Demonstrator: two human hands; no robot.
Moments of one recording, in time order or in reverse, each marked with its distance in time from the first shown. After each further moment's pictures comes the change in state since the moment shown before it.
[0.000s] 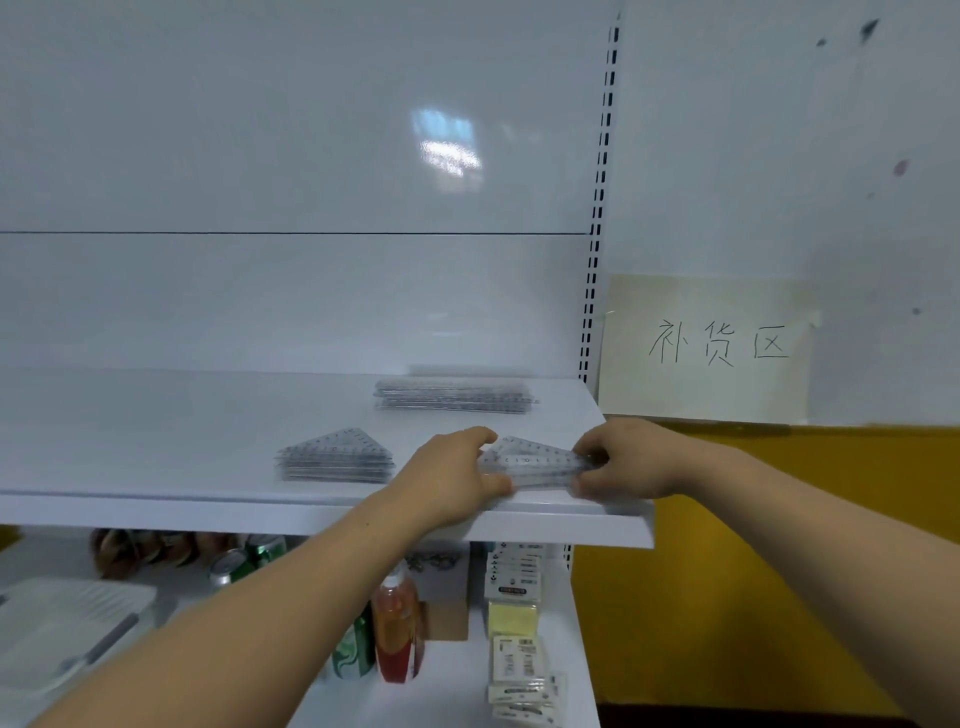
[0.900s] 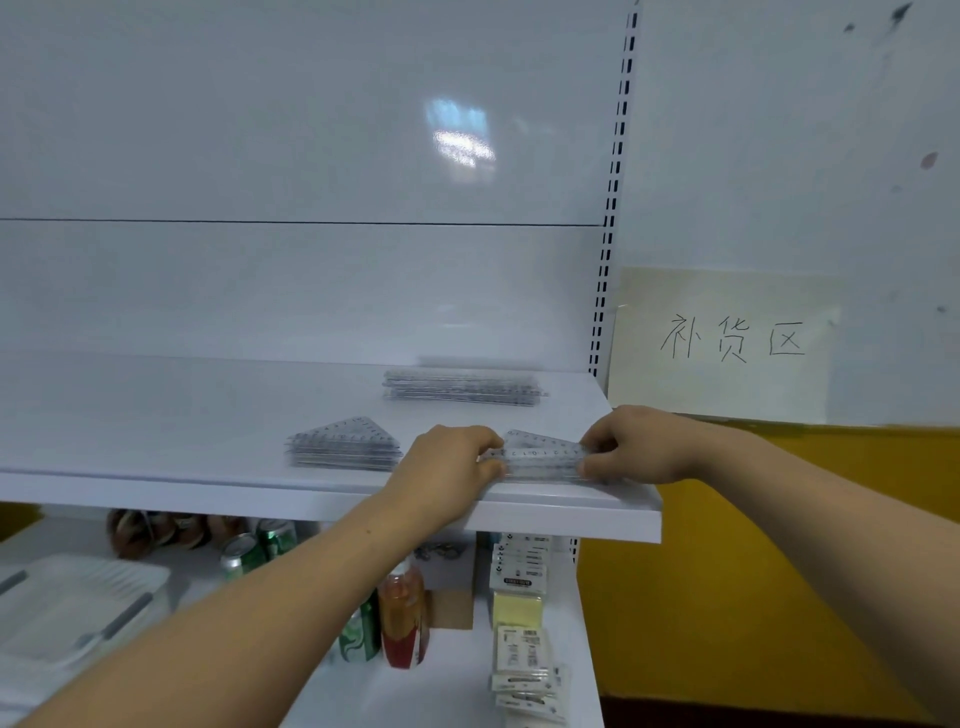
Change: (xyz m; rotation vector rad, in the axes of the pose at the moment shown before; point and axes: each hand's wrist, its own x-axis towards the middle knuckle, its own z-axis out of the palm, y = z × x) left_hand -0.008 -0.005 0.001 0.074 0.147 0.063; right_hand 0.006 0.004 -0.007 0.005 -0.047 -0.042
